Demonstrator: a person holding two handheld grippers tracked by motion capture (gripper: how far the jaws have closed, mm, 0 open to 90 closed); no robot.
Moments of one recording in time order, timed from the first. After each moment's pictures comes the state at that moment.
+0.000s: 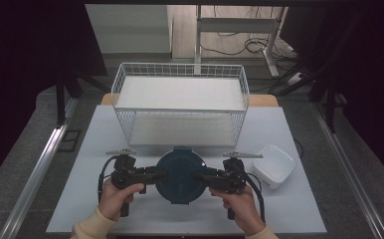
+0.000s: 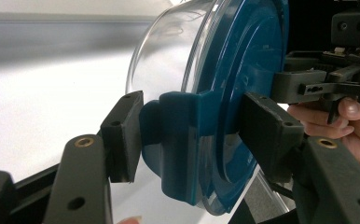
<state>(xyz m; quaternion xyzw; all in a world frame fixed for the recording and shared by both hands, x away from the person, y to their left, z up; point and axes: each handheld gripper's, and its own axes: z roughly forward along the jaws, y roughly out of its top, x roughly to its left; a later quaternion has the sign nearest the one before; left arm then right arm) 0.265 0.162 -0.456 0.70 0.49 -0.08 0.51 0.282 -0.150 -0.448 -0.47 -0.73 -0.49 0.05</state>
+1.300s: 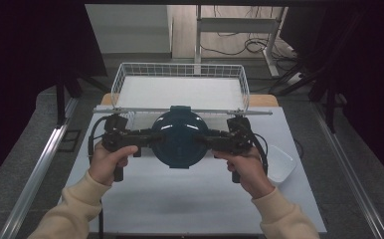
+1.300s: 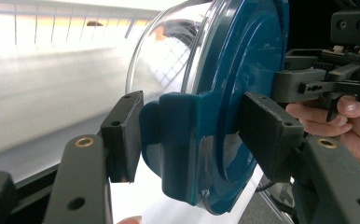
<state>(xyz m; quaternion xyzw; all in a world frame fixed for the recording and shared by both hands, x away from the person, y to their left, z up) 0.306 0.173 -0.353 0.70 0.45 -0.03 0.55 0.326 -0.141 -0.342 -0.42 -0.75 -0.51 0.01</state>
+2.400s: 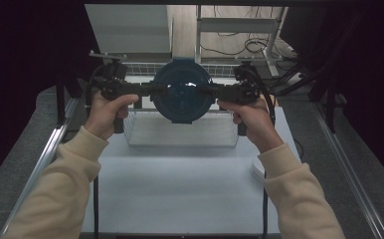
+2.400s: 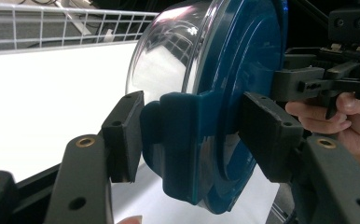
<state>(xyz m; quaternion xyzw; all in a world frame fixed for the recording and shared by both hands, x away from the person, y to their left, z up) 0.378 0.177 -0.270 0.71 0.43 0.00 0.56 0.394 -0.140 -0.257 -0.40 -0.74 -0.54 -0.02</state>
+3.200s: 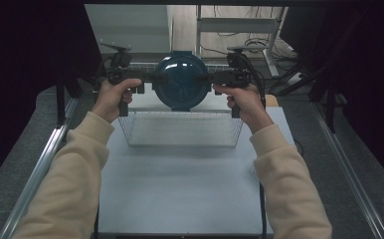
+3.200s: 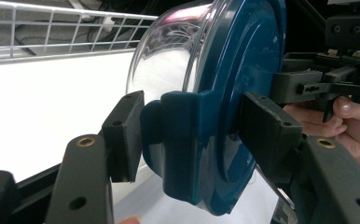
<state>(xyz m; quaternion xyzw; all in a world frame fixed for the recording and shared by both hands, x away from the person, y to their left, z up) 0.441 0.187 -0.292 0.69 0.46 -0.05 0.55 0.459 -0.132 -0.273 -0.43 -0.74 -0.51 0.02</state>
